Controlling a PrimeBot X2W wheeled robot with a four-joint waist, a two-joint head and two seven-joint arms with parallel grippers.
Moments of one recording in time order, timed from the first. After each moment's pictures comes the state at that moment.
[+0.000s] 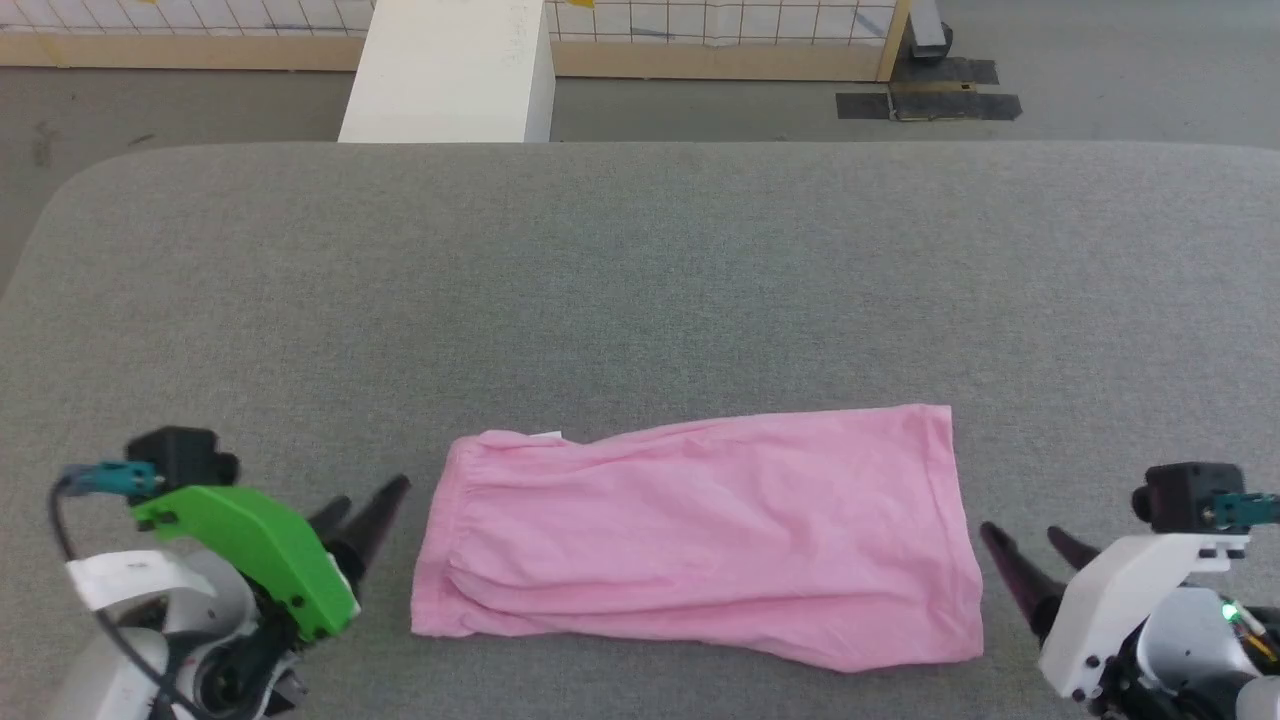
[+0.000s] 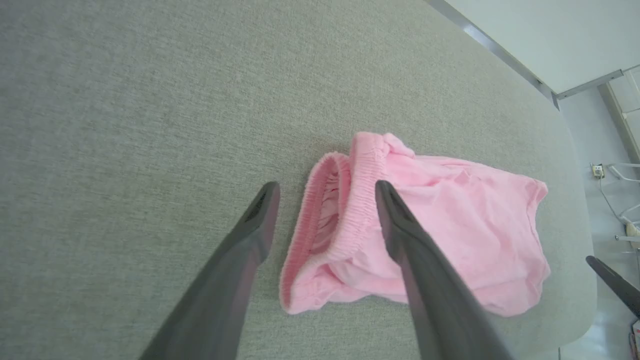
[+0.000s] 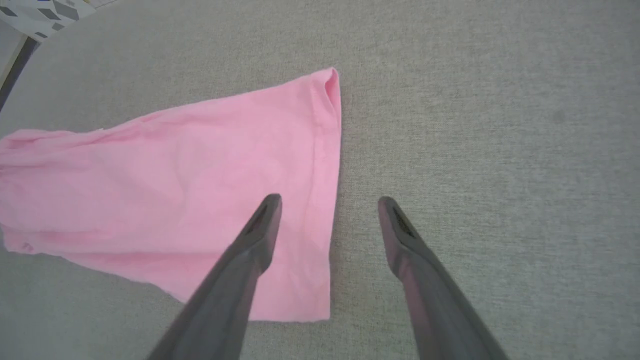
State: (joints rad) left arm -0.08 0.47 -0.21 -0.13 -0.99 0.23 0.54; right arm 0.04 -0.05 -0.13 -0.15 0.35 0.13 0.70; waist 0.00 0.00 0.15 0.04
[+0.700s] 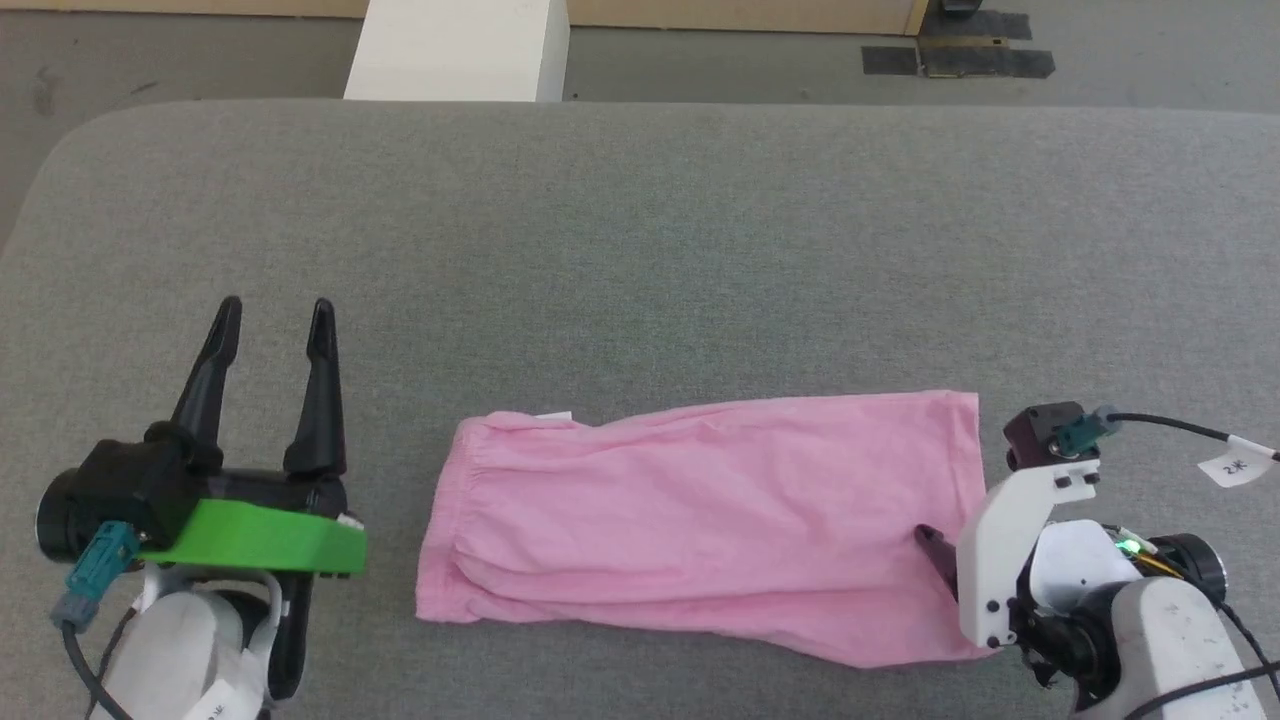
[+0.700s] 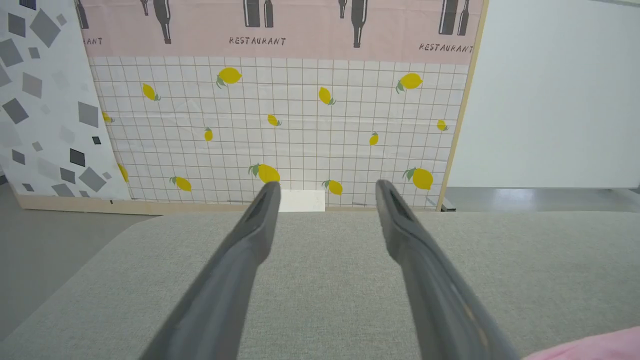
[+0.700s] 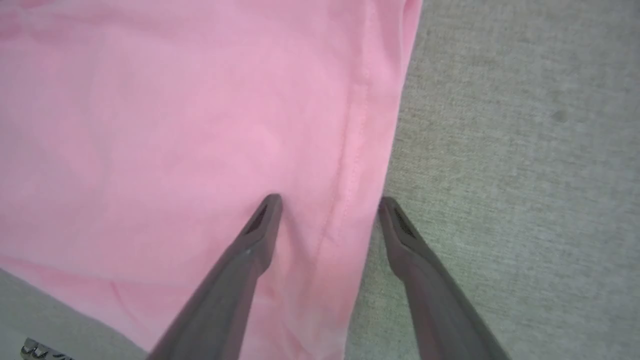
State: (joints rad) left arm -0.15 0.37 -0.16 -0.07 -0.41 0.06 -0.25; right arm -0.16 -0.05 -0.02 0.10 0.15 0.13 0.84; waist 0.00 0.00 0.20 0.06
